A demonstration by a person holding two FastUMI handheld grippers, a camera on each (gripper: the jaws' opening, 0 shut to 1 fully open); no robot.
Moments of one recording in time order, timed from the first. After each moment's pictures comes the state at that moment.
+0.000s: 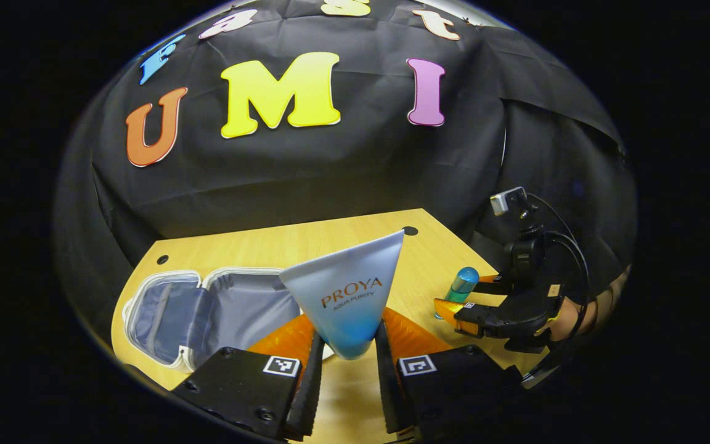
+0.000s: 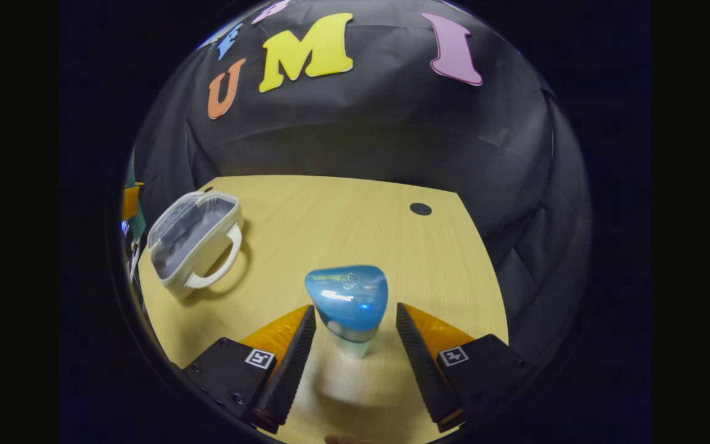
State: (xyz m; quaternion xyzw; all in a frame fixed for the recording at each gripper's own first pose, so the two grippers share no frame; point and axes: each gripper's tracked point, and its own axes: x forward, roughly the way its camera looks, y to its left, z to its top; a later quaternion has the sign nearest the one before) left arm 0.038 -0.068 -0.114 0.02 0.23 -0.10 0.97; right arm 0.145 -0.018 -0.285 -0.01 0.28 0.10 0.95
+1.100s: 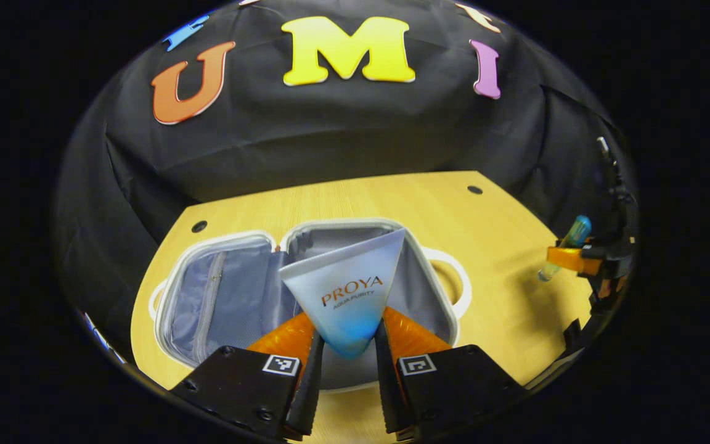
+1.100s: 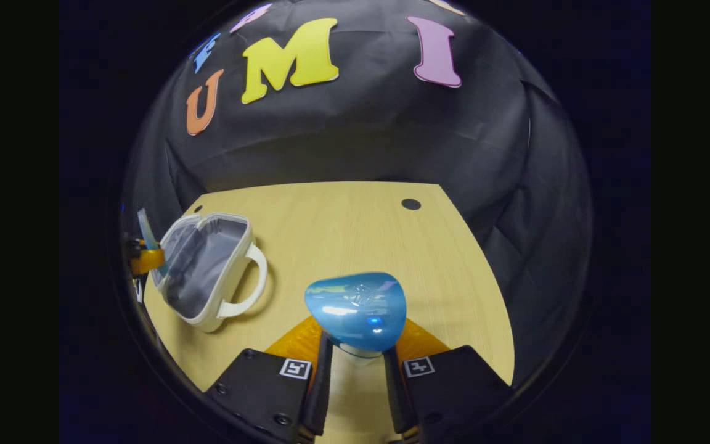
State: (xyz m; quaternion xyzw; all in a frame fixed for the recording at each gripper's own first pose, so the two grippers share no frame) left arm 0.064 0.103 -0.223 0.03 0.34 -0.07 0.94; right arm 0.083 0.039 -0.234 0.04 0.31 0.03 0.95
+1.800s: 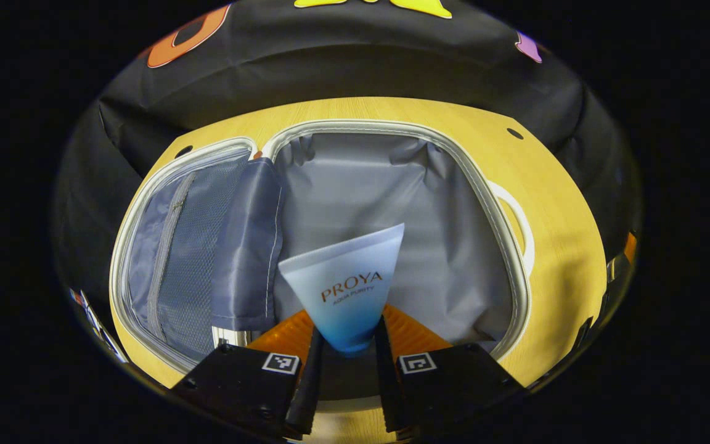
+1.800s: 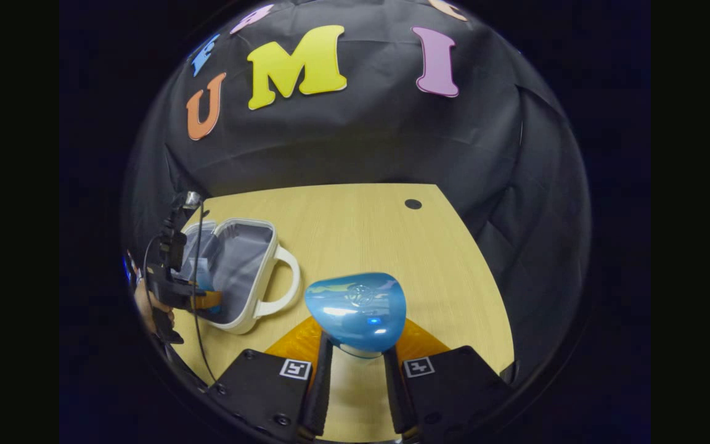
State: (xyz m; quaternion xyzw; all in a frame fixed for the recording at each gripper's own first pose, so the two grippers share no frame) left arm 0.067 0.110 -0.305 0.02 0.48 -0.03 0.87; right arm 0.041 0.072 -0.199 0.05 0.32 0.01 0.95
